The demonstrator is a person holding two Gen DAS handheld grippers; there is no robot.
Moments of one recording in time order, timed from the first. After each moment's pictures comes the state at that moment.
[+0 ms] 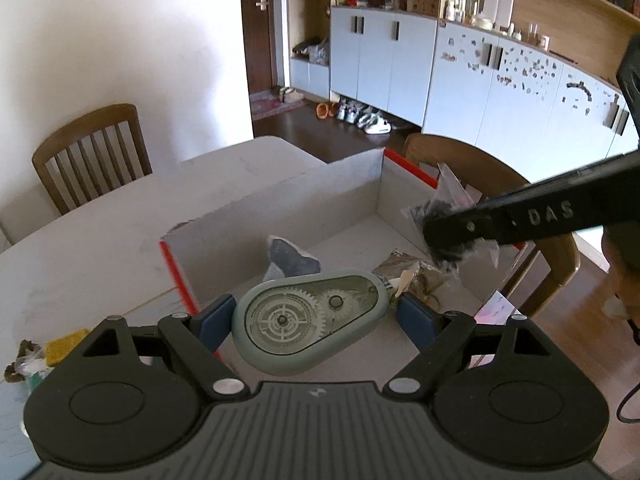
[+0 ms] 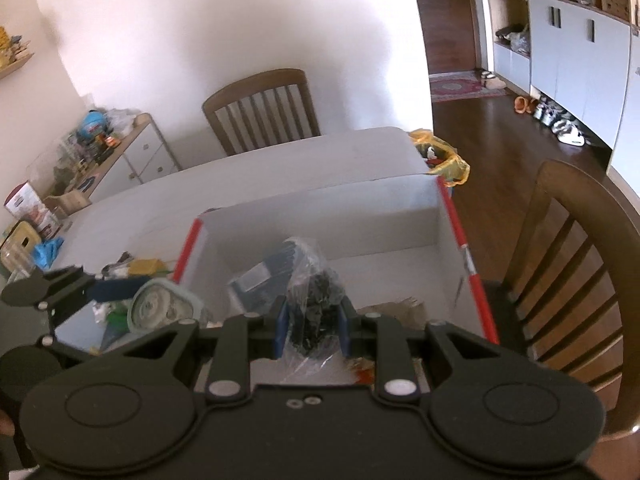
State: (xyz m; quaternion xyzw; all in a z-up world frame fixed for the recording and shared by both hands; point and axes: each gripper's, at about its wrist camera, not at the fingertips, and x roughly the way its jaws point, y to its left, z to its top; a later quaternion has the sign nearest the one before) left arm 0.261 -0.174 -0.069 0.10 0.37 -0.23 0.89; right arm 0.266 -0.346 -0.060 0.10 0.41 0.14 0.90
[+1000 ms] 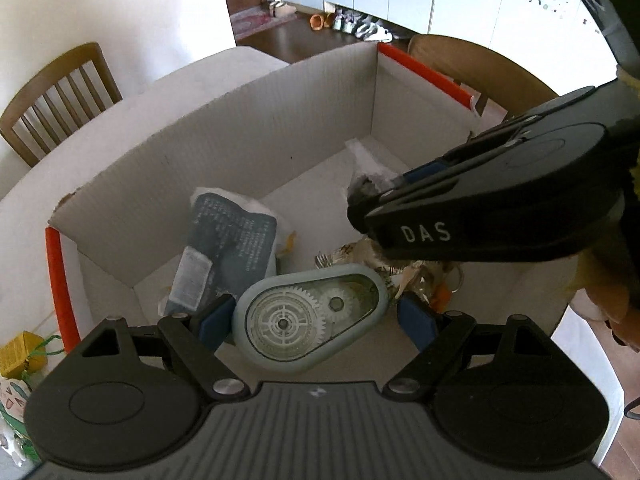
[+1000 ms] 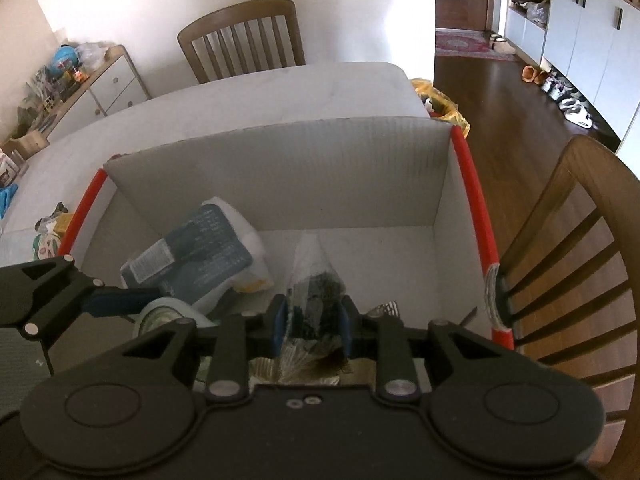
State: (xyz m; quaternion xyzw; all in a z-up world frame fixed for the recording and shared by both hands) left arm 0.322 -0.244 -0.136 0.16 0.49 -0.21 0.83; right arm 0.338 -0.333 -0.127 0.03 0.49 0.14 0.86
